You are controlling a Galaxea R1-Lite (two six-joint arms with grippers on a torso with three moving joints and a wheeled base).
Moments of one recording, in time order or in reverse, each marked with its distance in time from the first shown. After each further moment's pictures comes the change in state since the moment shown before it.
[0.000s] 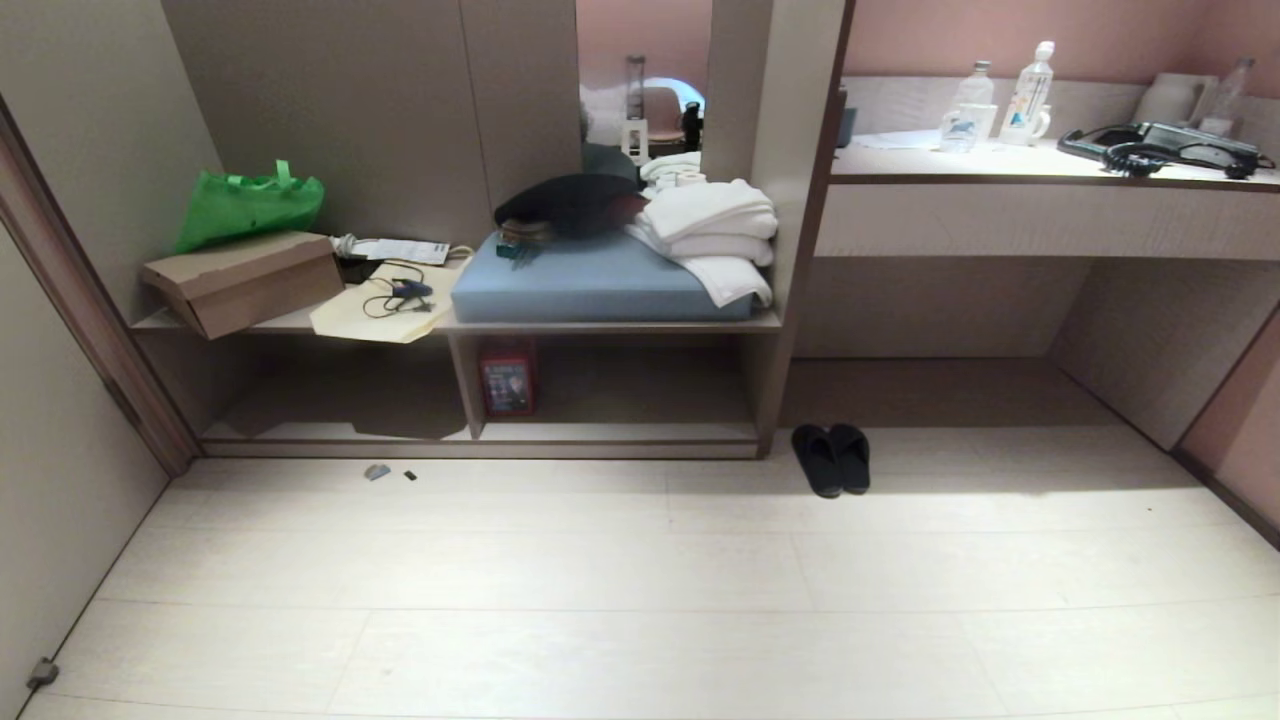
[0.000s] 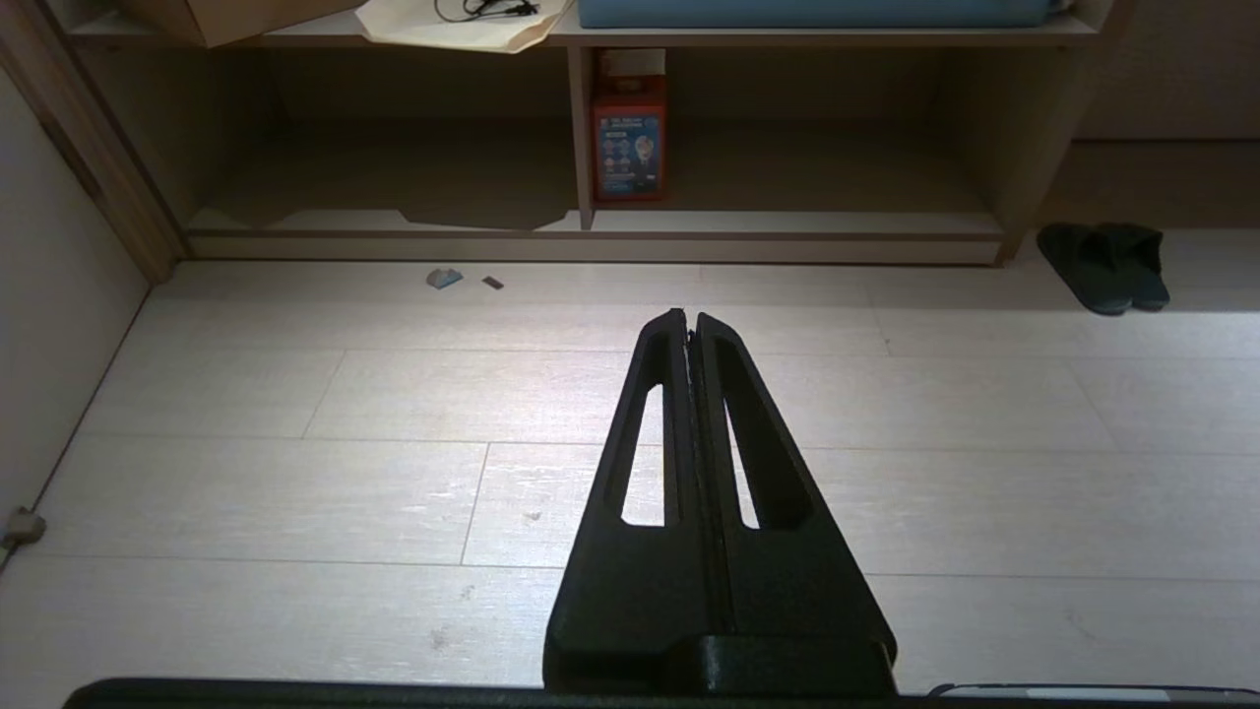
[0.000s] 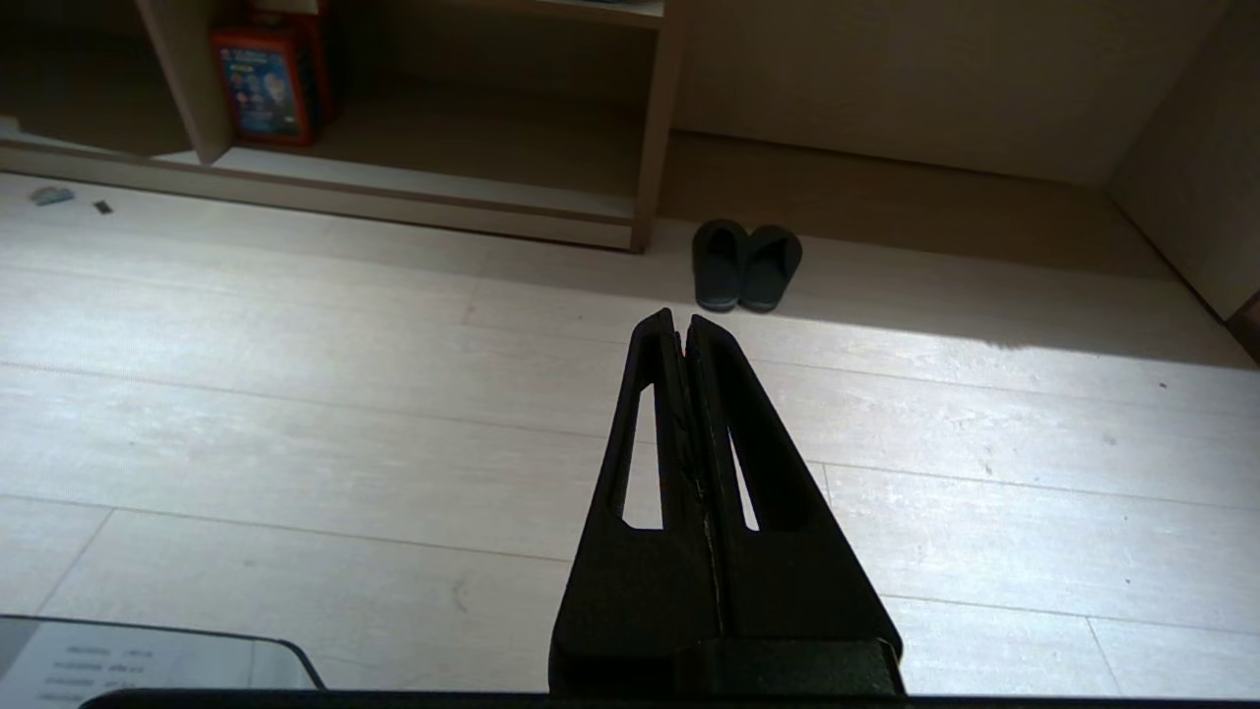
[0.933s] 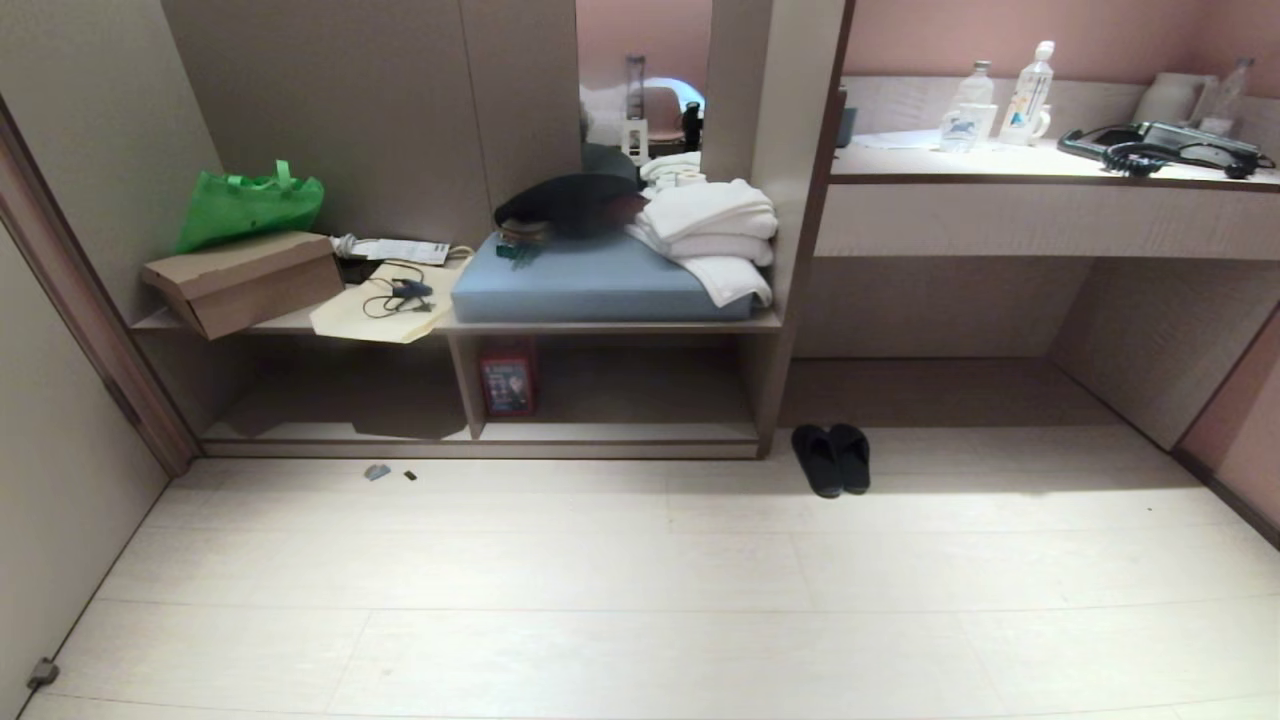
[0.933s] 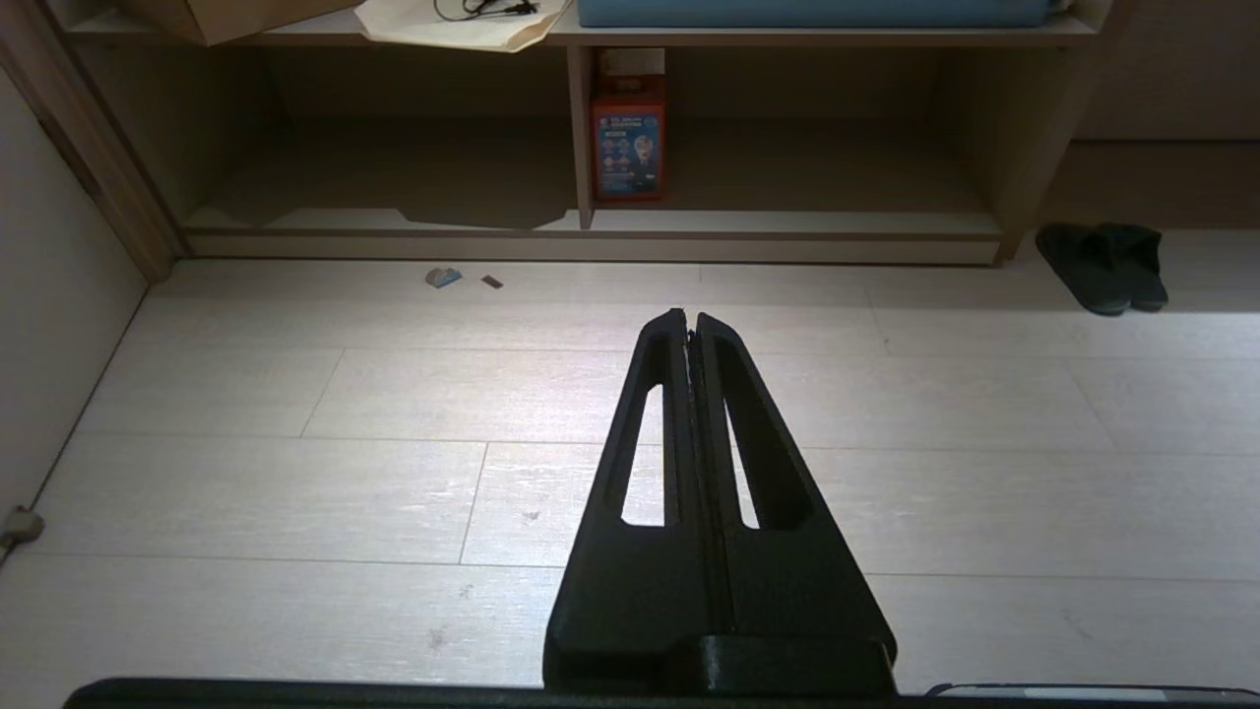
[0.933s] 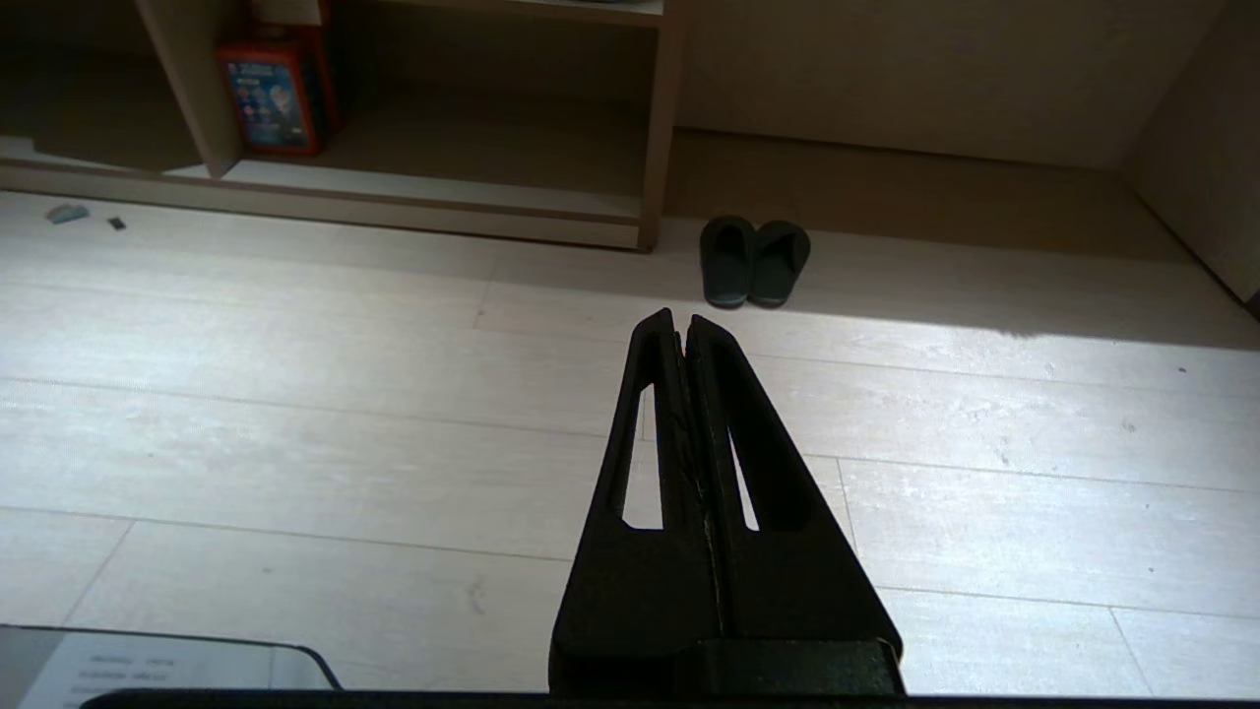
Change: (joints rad) left arm 0.000 0.000 0.000 0.001 0.000 -0.004; right arm 0.000 0.000 0.000 0.000 -0.001 0.033
